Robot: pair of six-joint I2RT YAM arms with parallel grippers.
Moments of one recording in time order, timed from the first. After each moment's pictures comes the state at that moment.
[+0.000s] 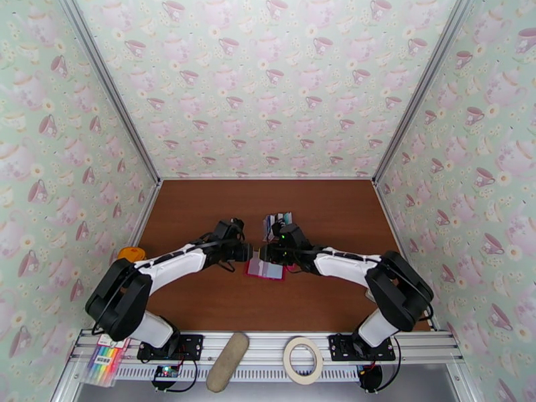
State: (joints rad) left arm -0.56 1.55 0.87 -0.21 0.16 -0.50; right arm 0.72 1.58 0.87 -0.04 -0.24 0.71
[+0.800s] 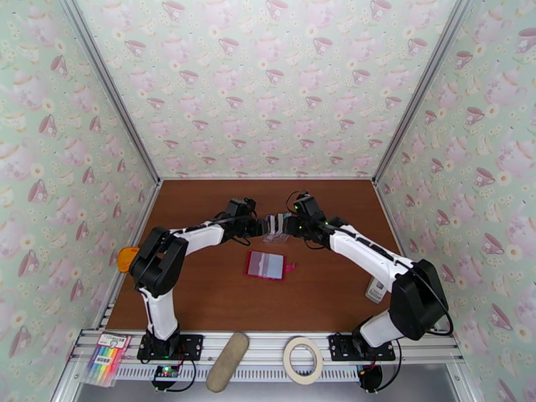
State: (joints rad) left arm -0.49 1.93 1.17 -0.03 0.39 -0.60; right arm 0.55 1.54 1.16 -0.50 0.10 0.54
